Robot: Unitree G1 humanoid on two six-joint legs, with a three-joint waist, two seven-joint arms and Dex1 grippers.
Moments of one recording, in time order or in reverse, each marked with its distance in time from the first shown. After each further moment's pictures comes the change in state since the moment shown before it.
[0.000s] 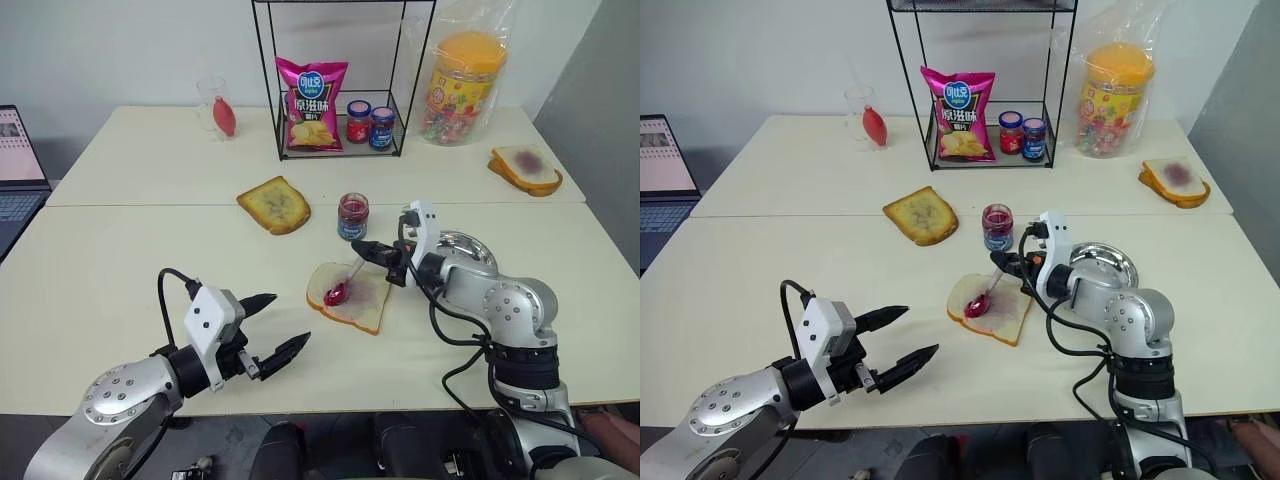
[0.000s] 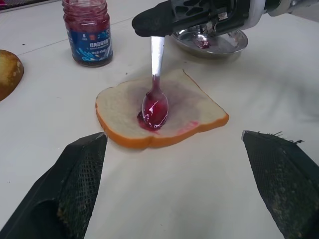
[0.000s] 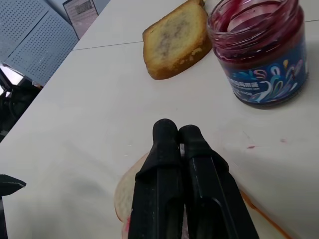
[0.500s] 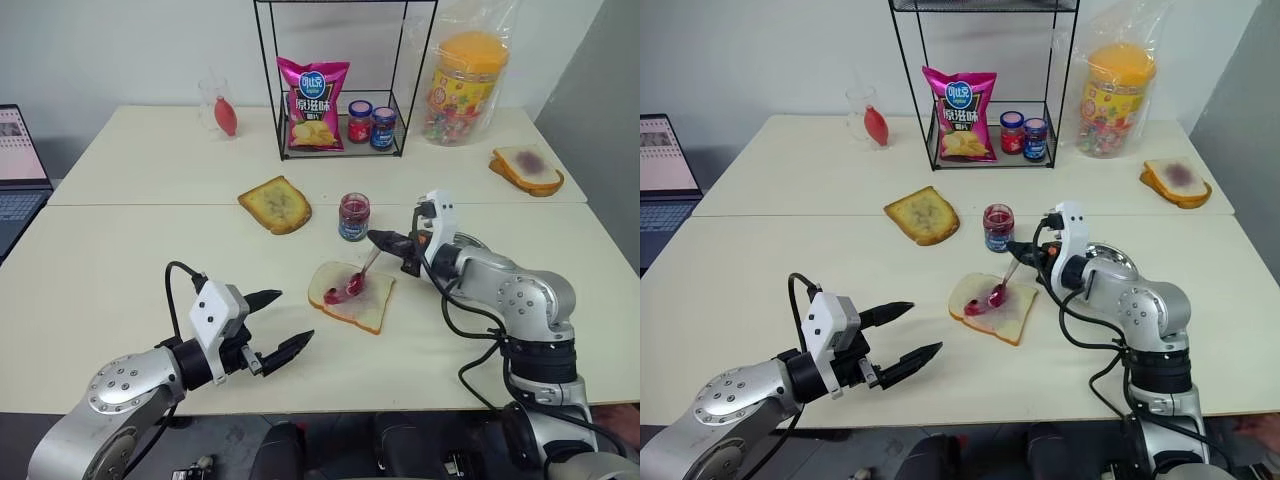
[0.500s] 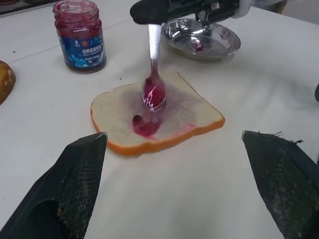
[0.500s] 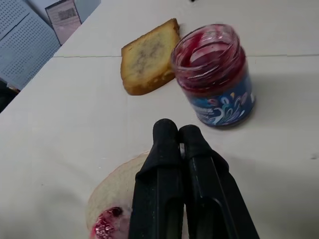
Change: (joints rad) left arm -0.047 0.013 -0.008 0.018 -0.004 0.007 -0.020; right arm -0.041 -0.091 0.000 0.027 -0.024 -0.058 0.010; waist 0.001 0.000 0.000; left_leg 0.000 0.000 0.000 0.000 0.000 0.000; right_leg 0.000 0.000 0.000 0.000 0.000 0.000
